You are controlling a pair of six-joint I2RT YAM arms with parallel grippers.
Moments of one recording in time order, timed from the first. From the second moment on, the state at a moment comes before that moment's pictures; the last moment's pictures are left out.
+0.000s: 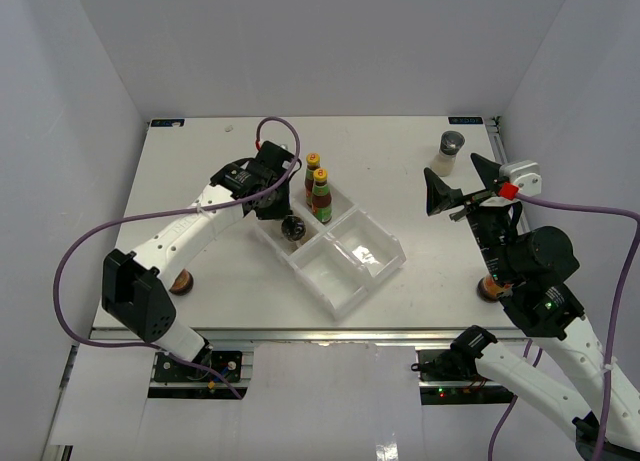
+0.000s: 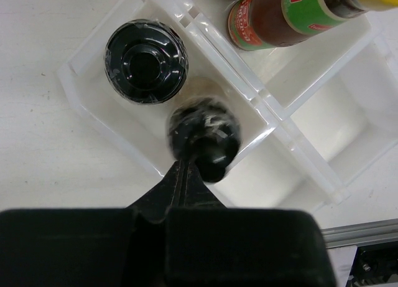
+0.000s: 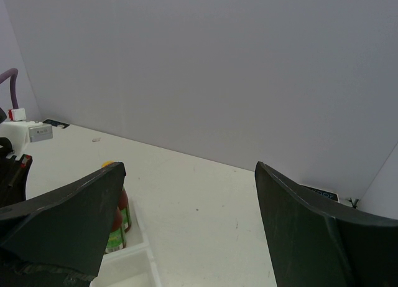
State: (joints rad) left arm -0.60 1.54 1.42 -0.88 -0.17 -0.54; right arm 0.70 0.60 0.94 -0.01 0.31 -0.18
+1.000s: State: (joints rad) left arm -0.09 1.19 1.36 -1.13 -0.35 -0.75; right arm 0.70 0.57 0.90 0.00 0.29 -0.16
